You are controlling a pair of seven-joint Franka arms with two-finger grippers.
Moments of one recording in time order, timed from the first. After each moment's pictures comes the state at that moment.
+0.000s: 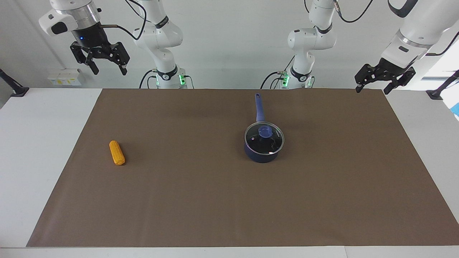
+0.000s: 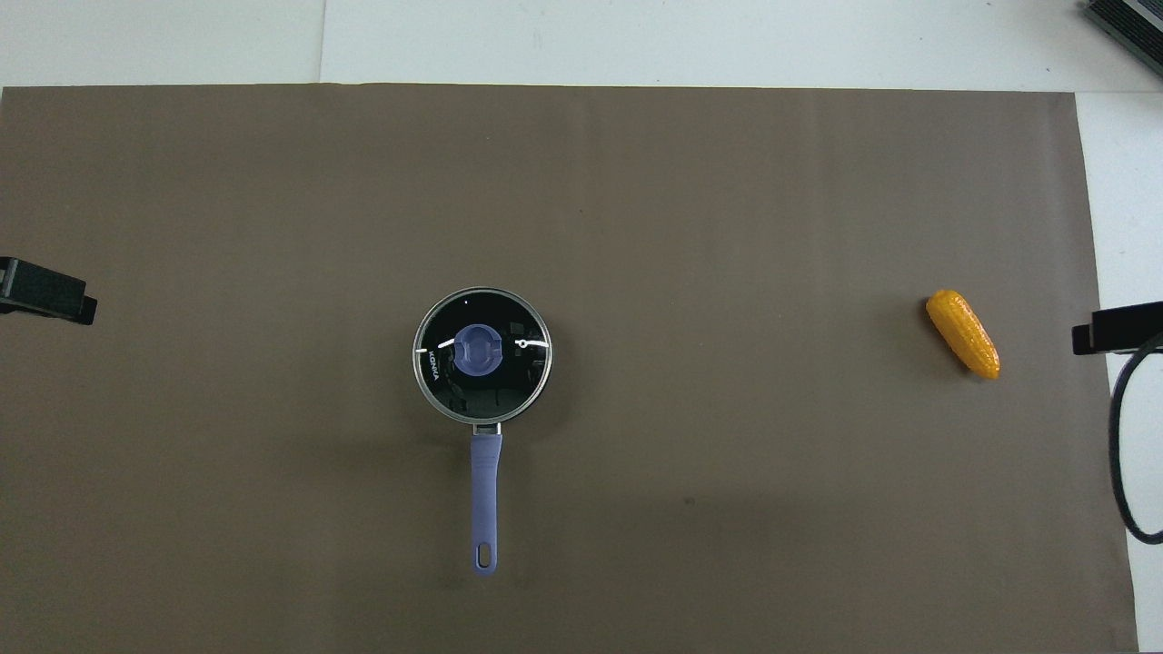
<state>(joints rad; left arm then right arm) -0.02 0.03 -0.01 -1.44 0.00 1.42 0.12 0.10 -0.12 -0.13 -1.54 0.01 1.45 0.04</state>
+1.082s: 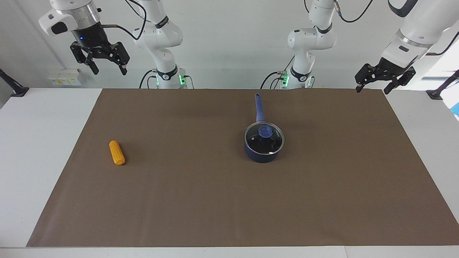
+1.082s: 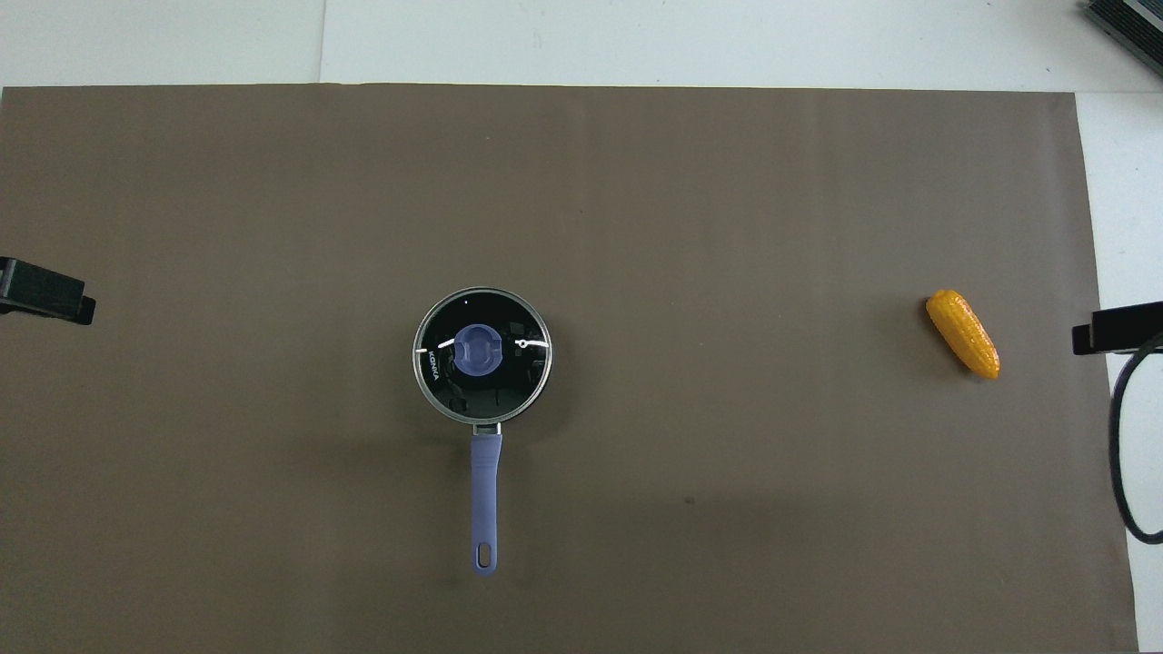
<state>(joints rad) -0.02 0.03 -0.01 -1.44 0.00 1.43 0.12 0.10 -0.12 -0.13 -1.54 0.01 1.45 0.04</state>
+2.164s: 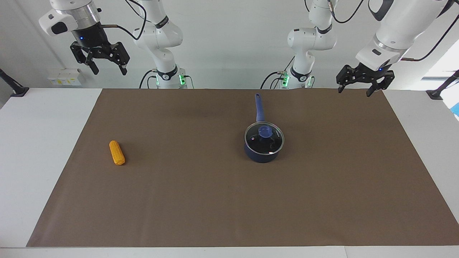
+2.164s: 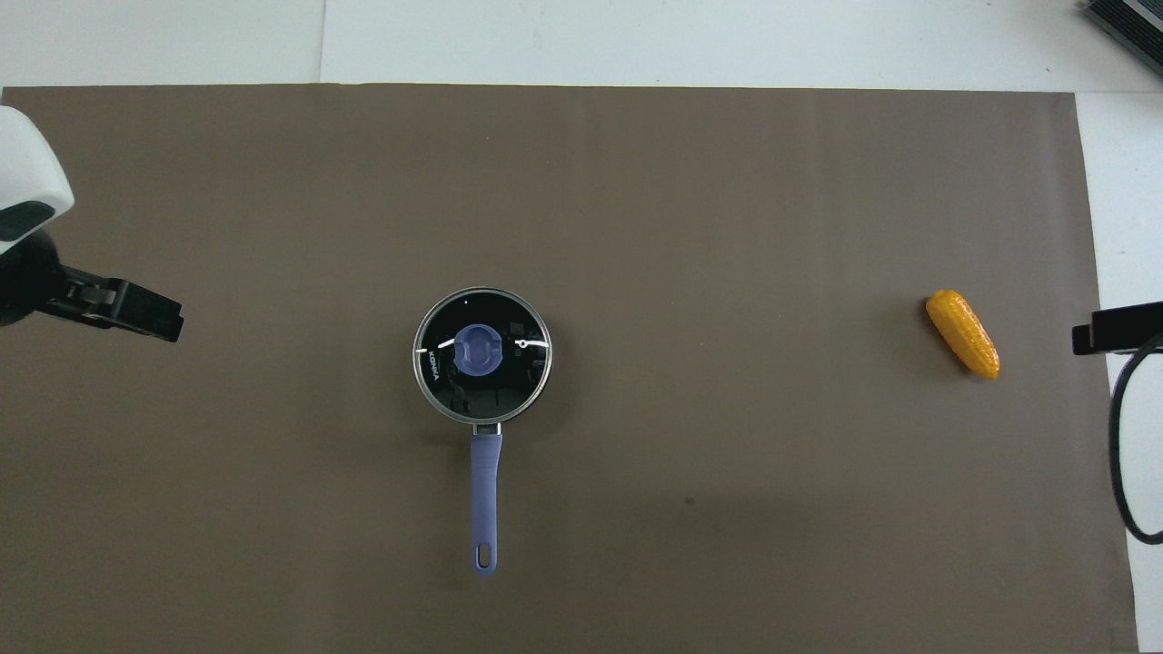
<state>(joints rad) -0.15 0.03 -0.01 -1.50 0.00 1.43 0.12 0.10 -0.12 -0.13 -1.54 0.01 1.45 0.04</state>
